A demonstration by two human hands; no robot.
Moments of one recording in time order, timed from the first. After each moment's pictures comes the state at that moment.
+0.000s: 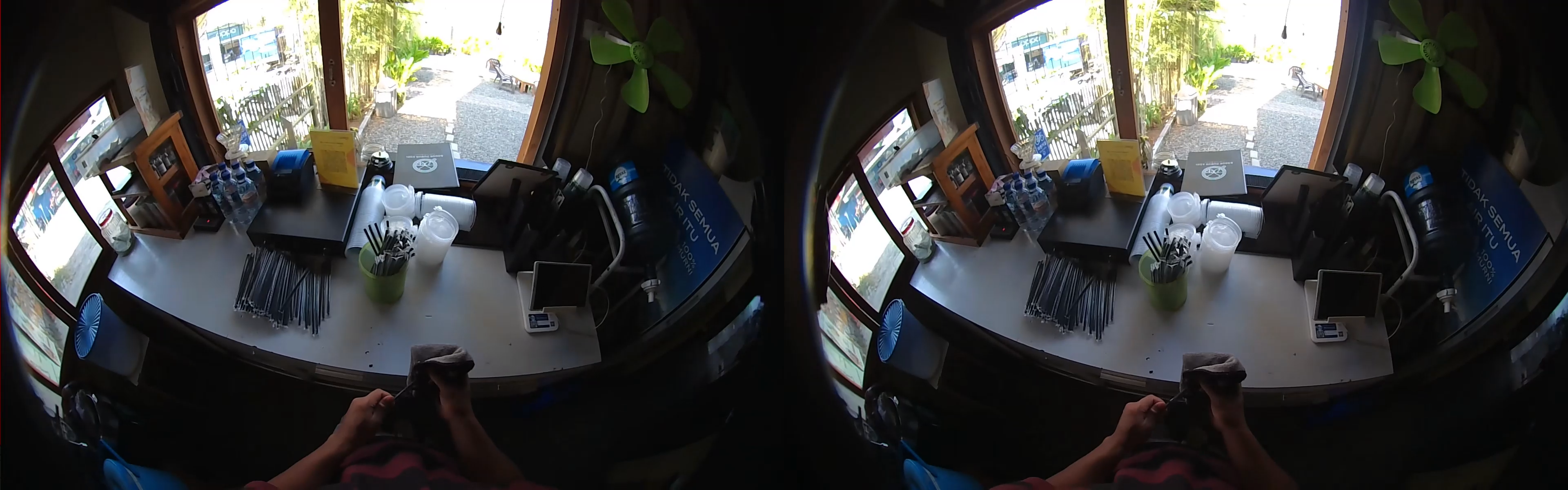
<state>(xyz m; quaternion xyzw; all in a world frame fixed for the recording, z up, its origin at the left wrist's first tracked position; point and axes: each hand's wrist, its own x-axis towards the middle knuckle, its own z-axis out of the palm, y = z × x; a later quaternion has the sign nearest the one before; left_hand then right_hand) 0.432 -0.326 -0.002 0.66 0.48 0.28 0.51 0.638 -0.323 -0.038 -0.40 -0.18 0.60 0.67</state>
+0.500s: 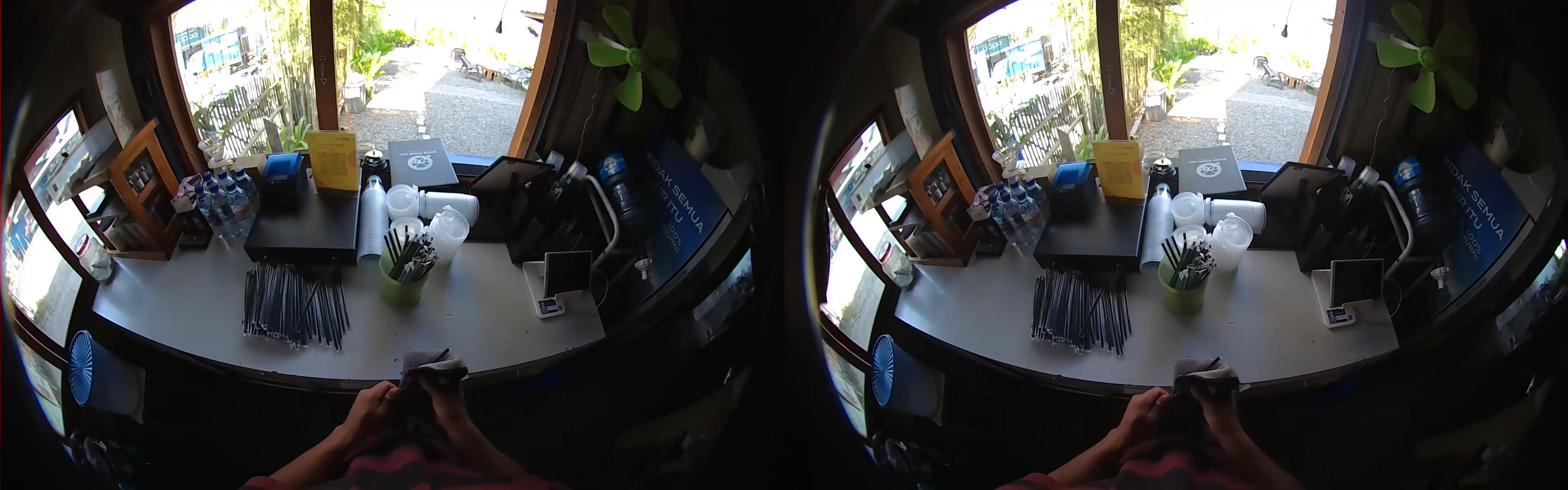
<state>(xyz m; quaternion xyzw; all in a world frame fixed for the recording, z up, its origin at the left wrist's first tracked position) 0.356 -0.256 0.005 0.69 0.40 0.27 0.54 0.535 -0.303 -0.035 -0.52 -0.27 0.47 0.66</state>
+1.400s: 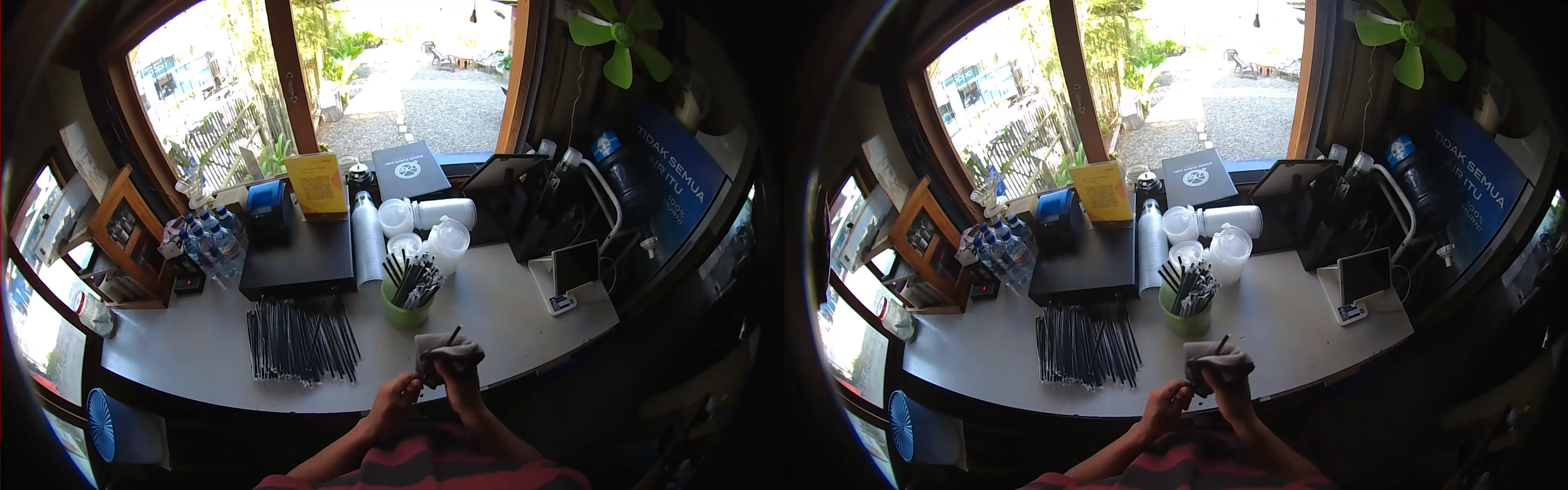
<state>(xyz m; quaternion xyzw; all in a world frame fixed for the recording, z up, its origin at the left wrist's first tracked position) 0.387 -0.176 0.004 0.70 0.29 0.30 0.58 0.545 -0.226 0.006 -0.57 -0.37 0.36 0.65</state>
